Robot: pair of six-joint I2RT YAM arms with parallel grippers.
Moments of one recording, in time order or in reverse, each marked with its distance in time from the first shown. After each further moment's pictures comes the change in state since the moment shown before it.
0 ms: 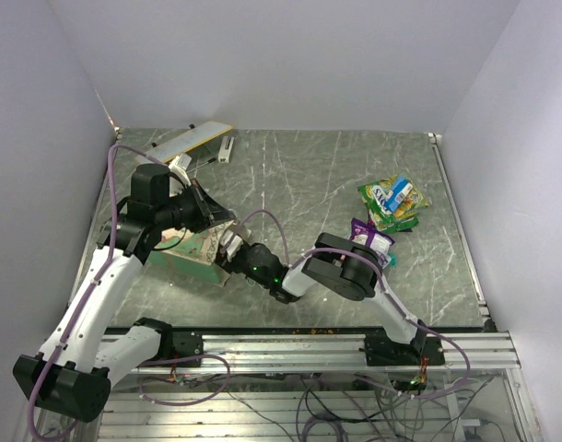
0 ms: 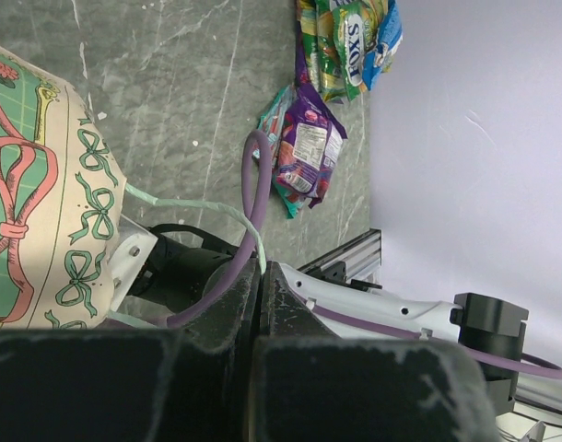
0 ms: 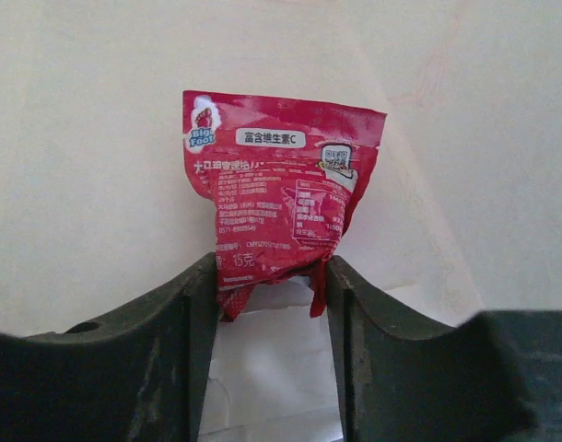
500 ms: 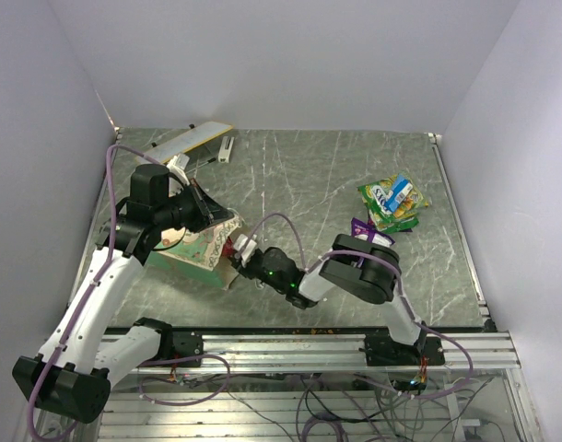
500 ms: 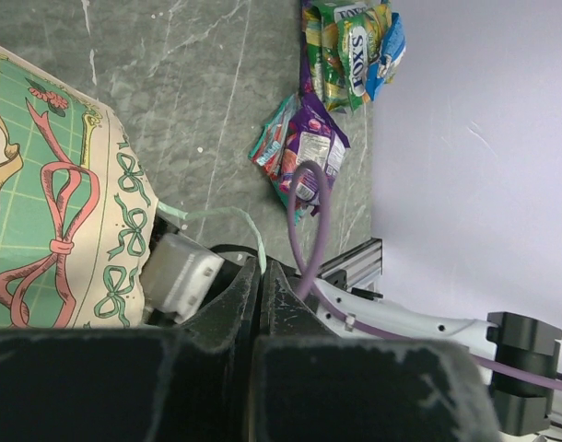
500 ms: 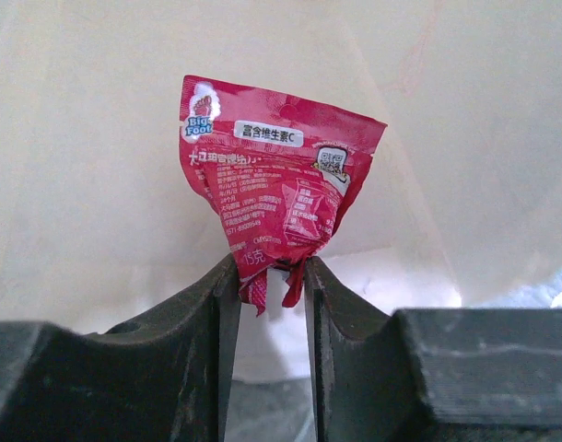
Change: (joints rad) left arm 0.000 -0.006 0.000 0.000 -0.026 -0.009; right arm 0.000 -0.142 -0.192 0.019 -0.018 0.008
